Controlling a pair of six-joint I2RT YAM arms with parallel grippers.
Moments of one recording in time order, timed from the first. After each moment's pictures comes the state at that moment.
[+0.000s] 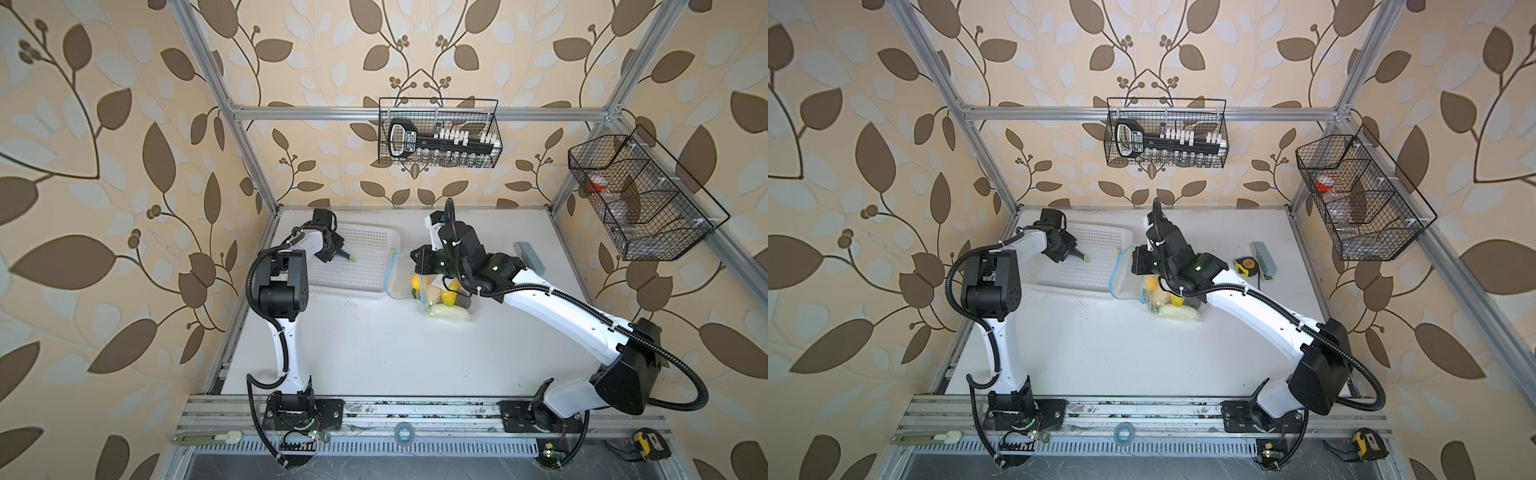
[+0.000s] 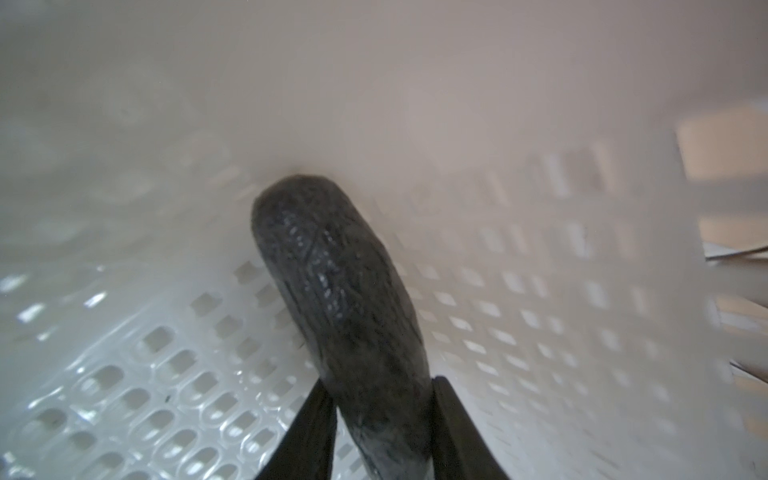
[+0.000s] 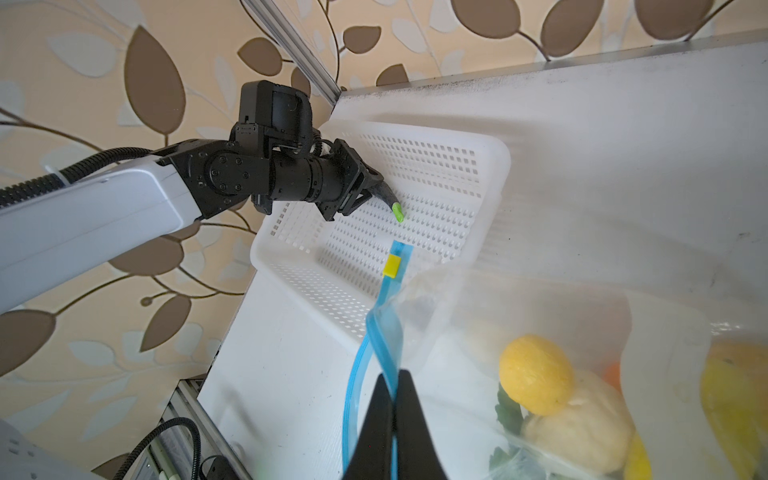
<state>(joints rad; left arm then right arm) 0.01 2.12 1.54 -0.46 0.02 -0.95 0.76 1.50 1.36 -0.42 0.04 0.60</state>
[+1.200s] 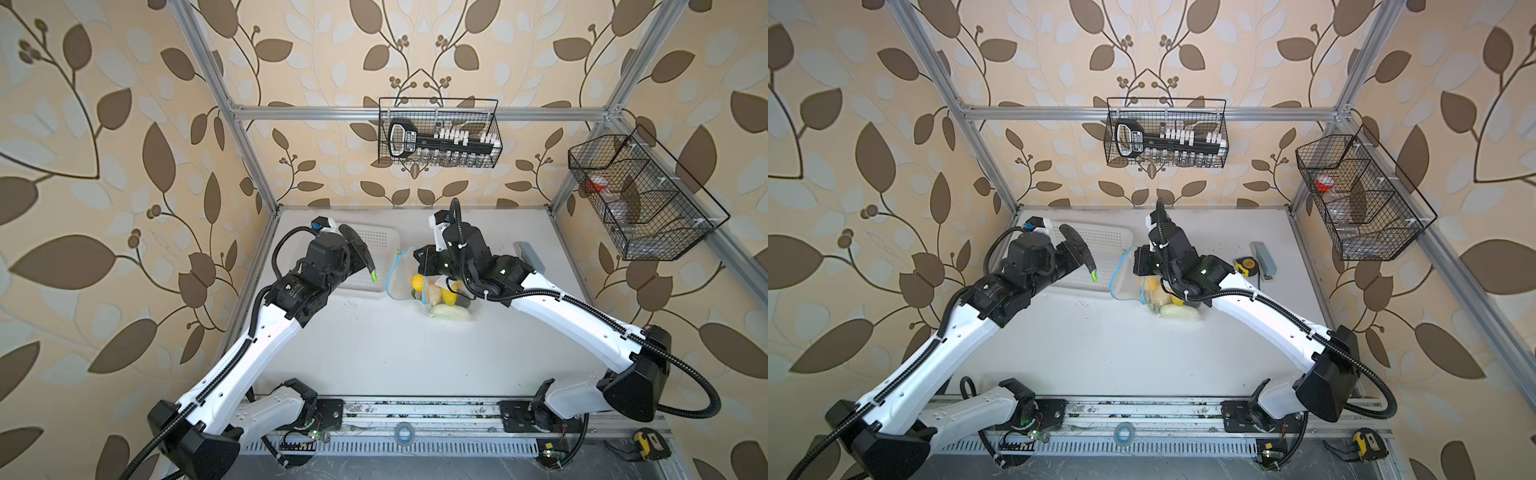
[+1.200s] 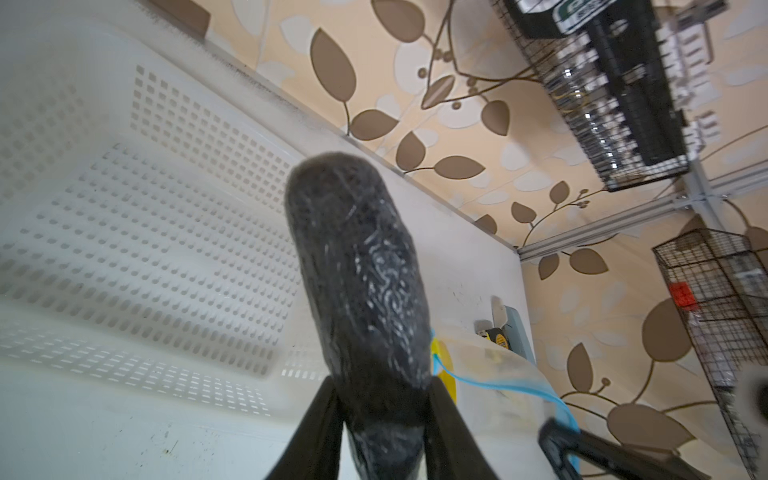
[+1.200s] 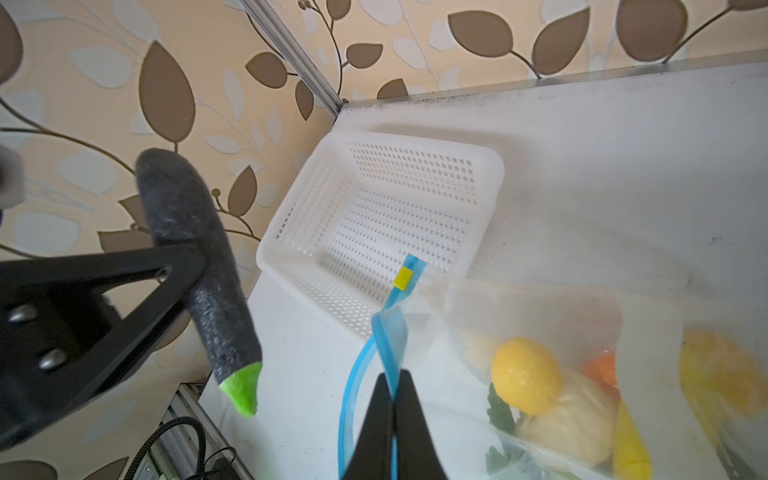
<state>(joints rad) -0.51 1.03 1.09 -0.51 -0.17 -0.86 0.78 1.45 1.36 -0.44 0.09 0.60</state>
